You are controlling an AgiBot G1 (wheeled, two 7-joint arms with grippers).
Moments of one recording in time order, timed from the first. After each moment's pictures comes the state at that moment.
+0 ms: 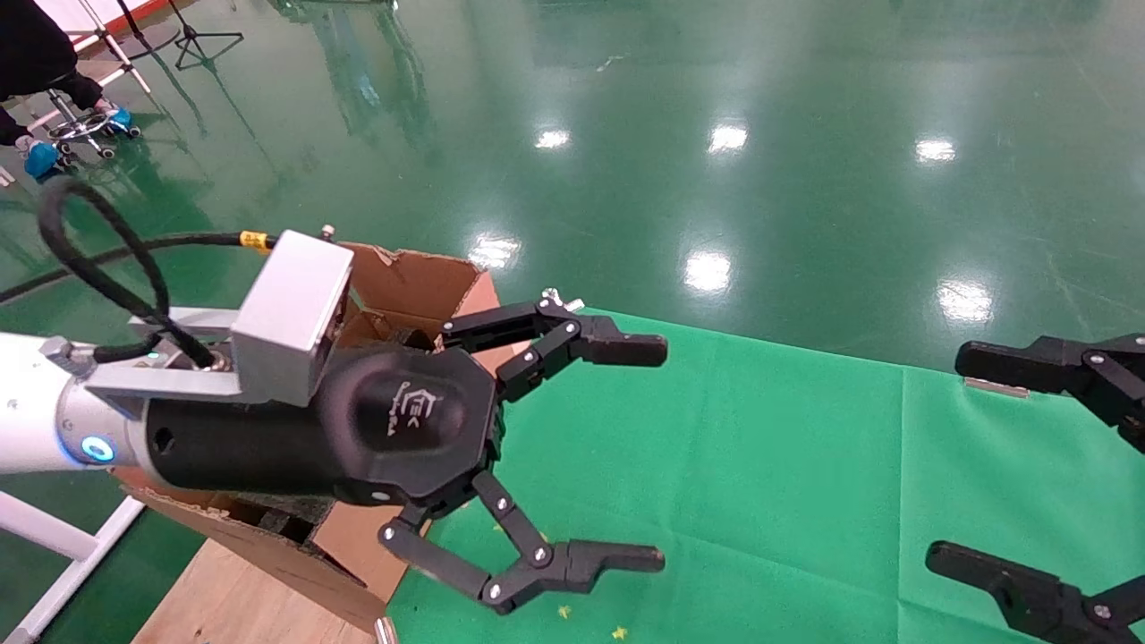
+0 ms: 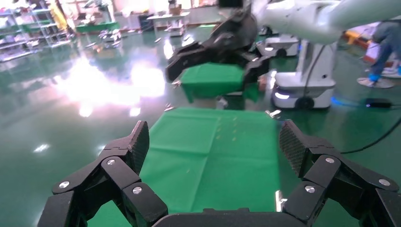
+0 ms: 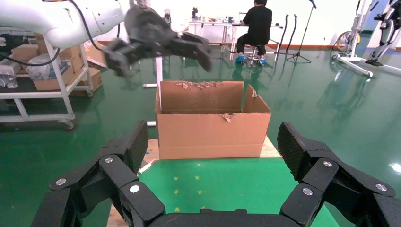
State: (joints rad) left arm -1.08 0.61 0.28 -1.28 0.73 1.50 -0.19; right arm 1.08 -0.58 -0.34 1.25 -0.68 -1.46 0.15
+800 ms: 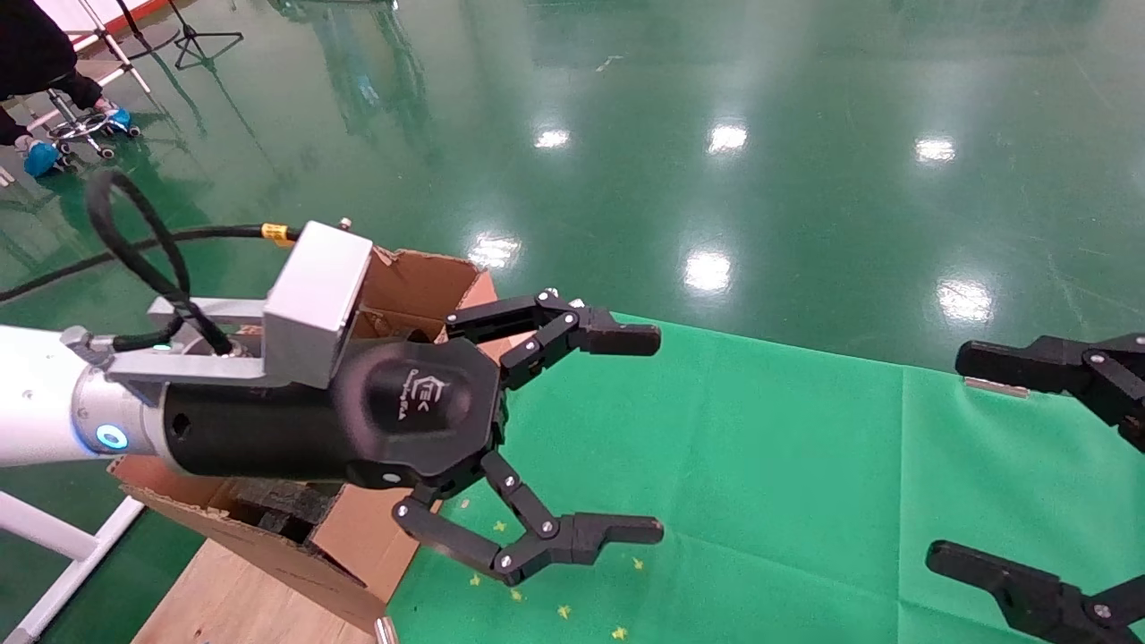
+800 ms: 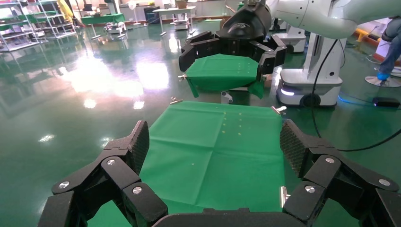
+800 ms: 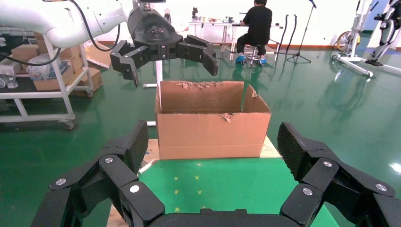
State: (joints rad) left arm -1.07 0.61 0.28 -1.29 0.72 1.50 -0.19; right arm 1.08 -0.58 -0.34 1.25 -0.68 -1.46 0.15
